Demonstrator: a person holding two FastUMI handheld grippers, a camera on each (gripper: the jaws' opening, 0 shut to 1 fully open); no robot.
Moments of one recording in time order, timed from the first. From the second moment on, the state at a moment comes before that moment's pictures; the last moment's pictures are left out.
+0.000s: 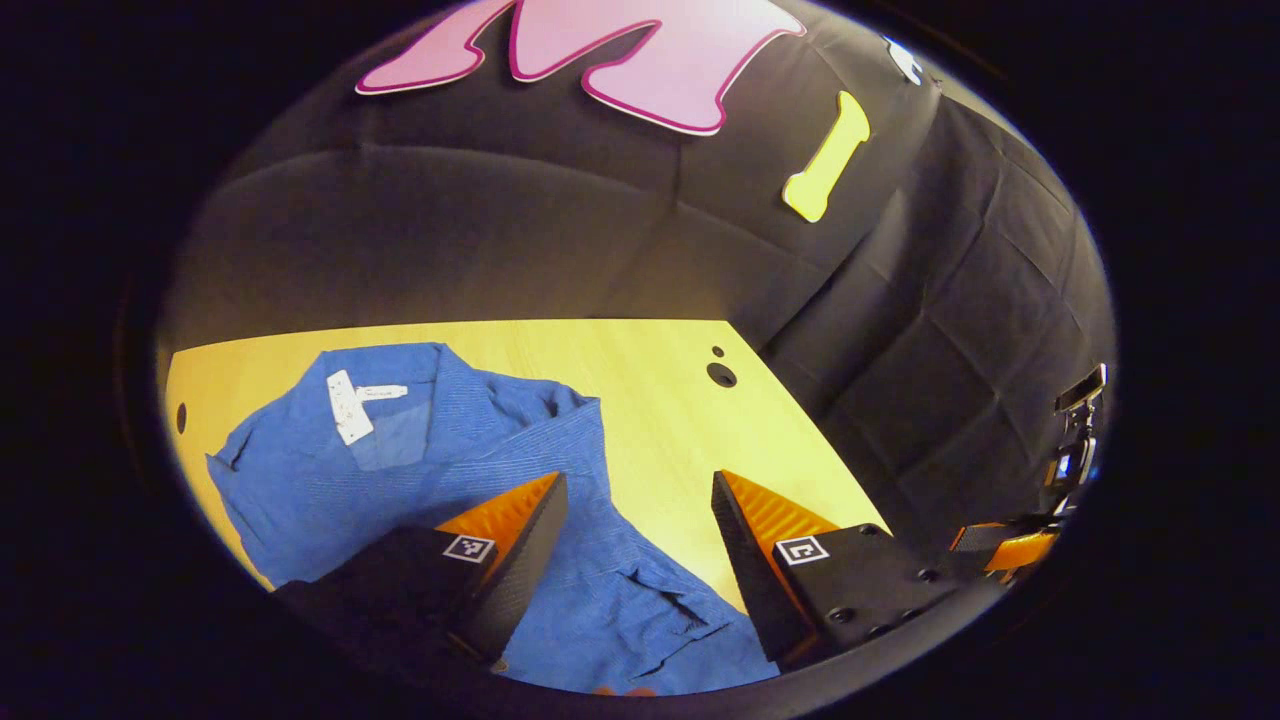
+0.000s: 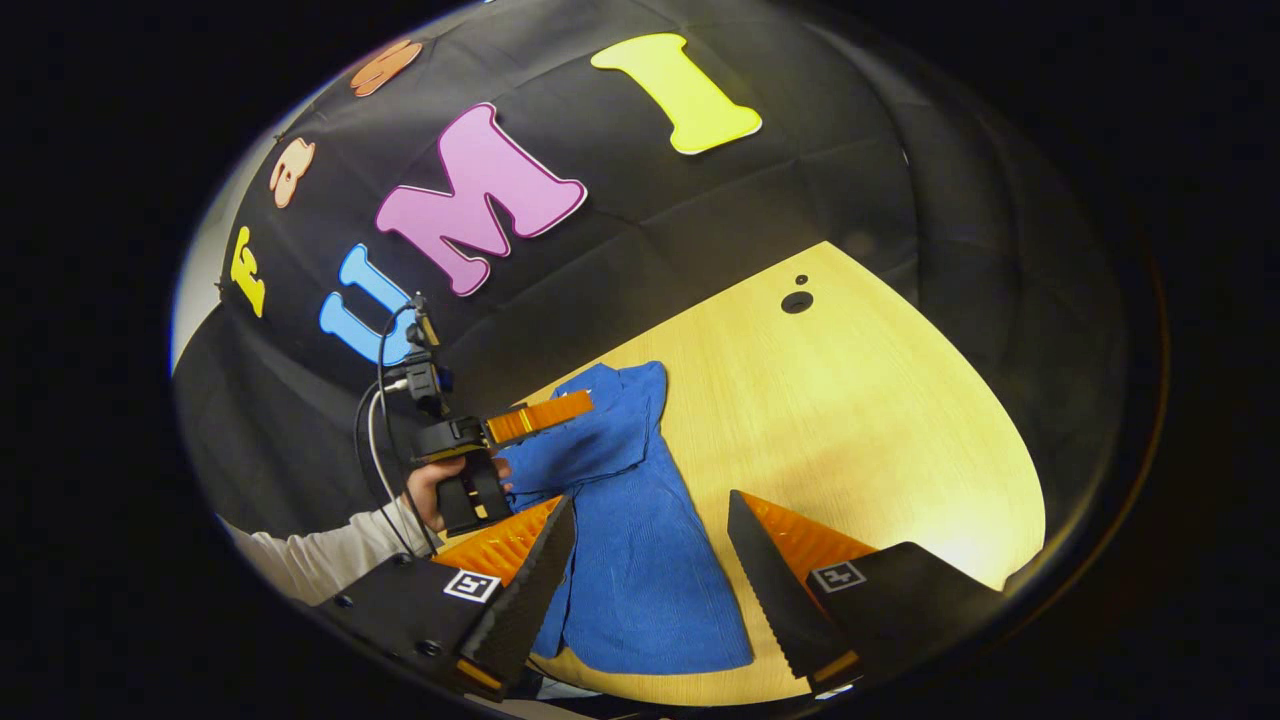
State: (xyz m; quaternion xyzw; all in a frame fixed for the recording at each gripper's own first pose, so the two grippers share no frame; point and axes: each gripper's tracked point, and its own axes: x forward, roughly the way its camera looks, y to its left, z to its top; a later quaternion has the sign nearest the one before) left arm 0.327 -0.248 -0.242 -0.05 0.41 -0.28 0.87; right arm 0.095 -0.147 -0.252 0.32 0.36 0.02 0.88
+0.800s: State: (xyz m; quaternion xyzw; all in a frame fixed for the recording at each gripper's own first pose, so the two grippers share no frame) left arm 0.021 0.046 -0.310 -0.05 0.60 0.00 0.80; right arm 0.027 -0.045 -0.356 0.24 0.53 0.04 0.81
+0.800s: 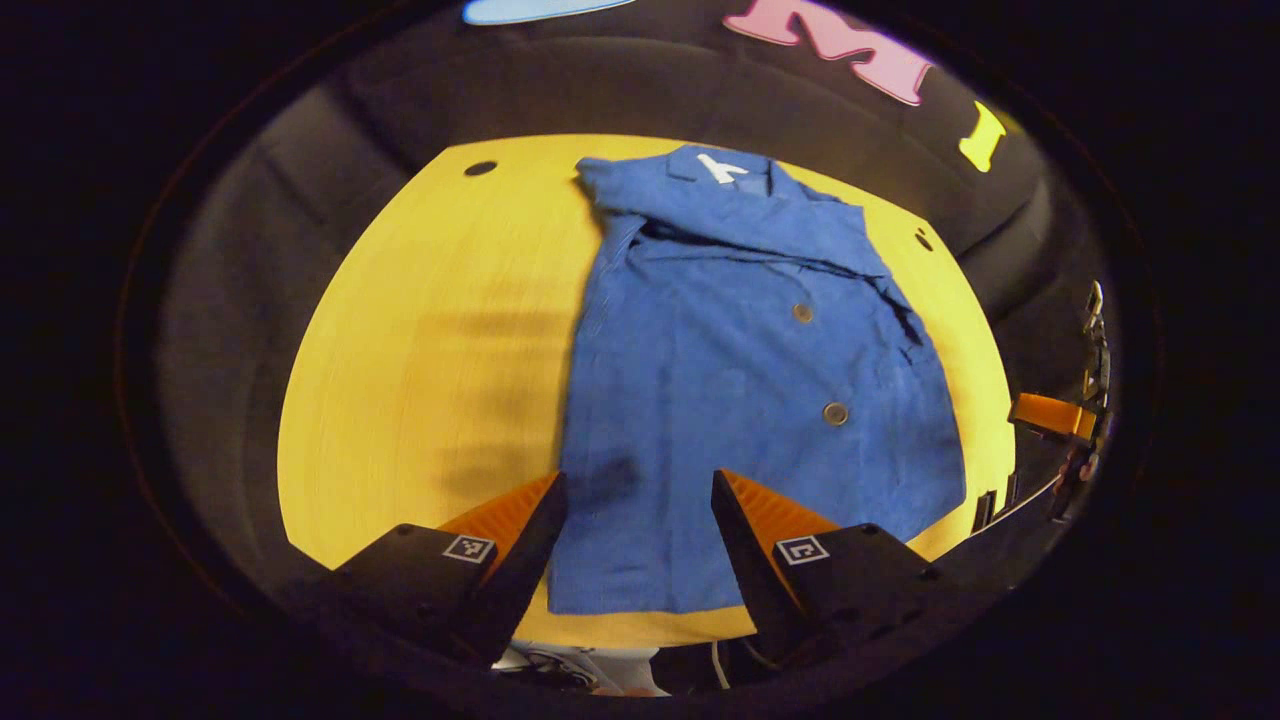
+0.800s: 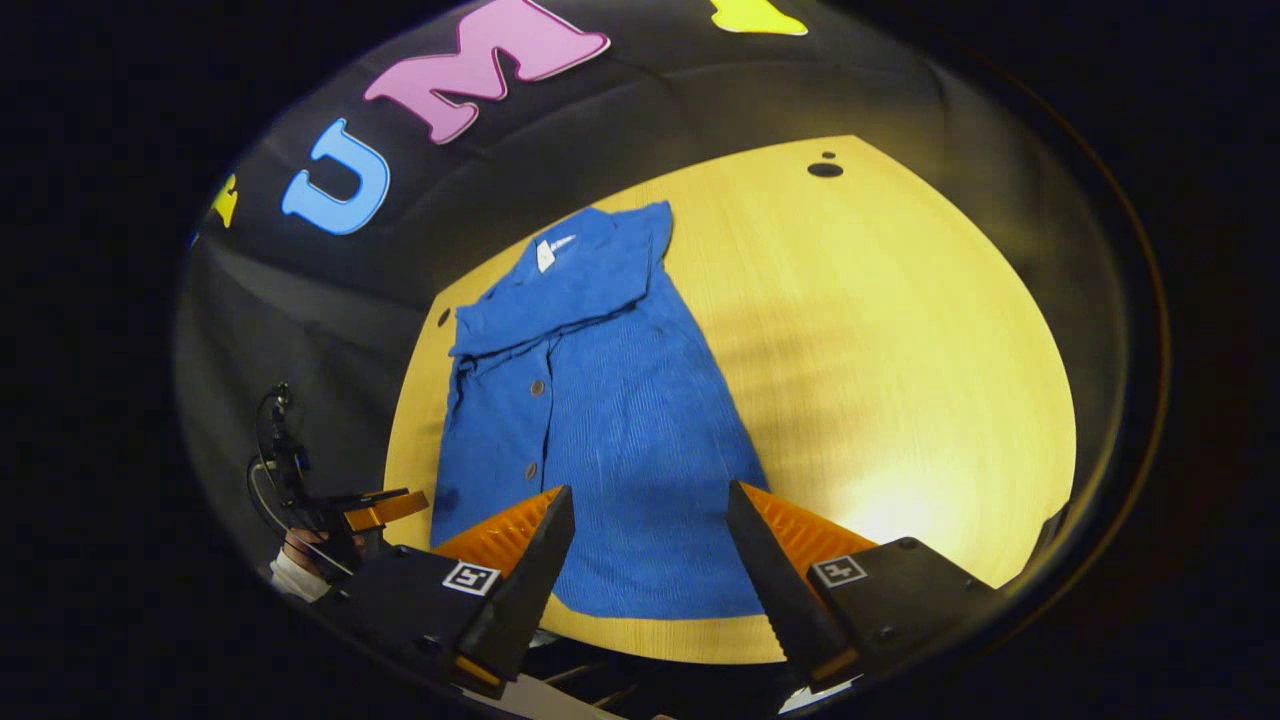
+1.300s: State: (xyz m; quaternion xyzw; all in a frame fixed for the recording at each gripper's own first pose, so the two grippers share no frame) left arm -0.037 0.077 -0.343 -0.01 0.67 0.03 0.75; right arm -0.022 -0.049 -0.415 0.16 0.62 0.00 0.77
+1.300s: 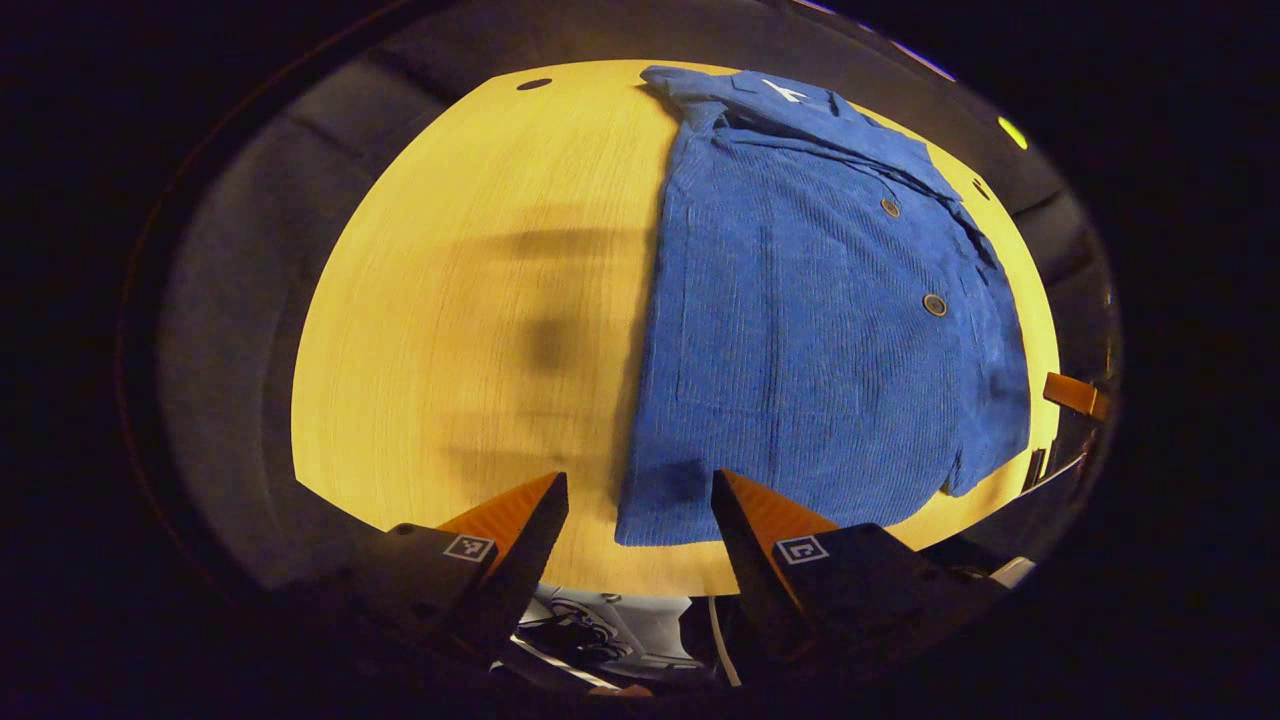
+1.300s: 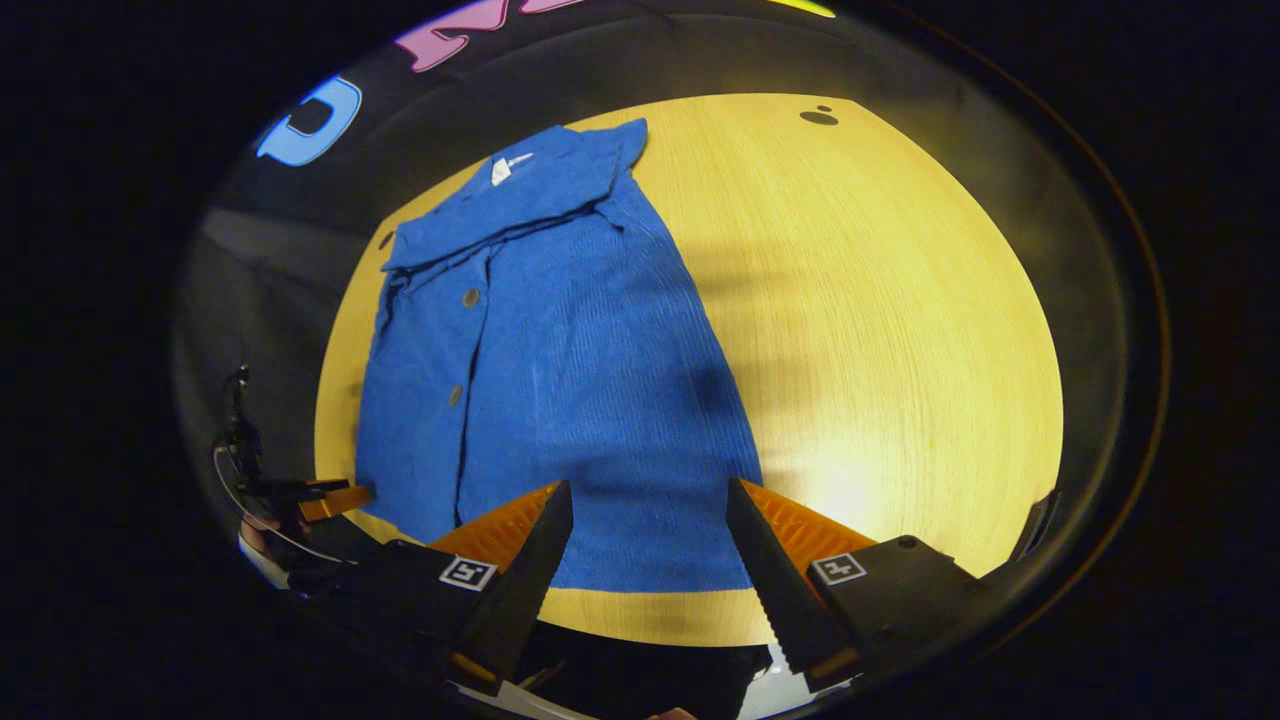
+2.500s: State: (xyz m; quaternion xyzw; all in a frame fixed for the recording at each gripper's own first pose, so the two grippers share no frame) left arm -0.031 0.046 -0.360 0.00 0.64 -0.01 0.76; right arm -0.054 -0.053 -0.459 0.10 0.67 -0.06 0.74
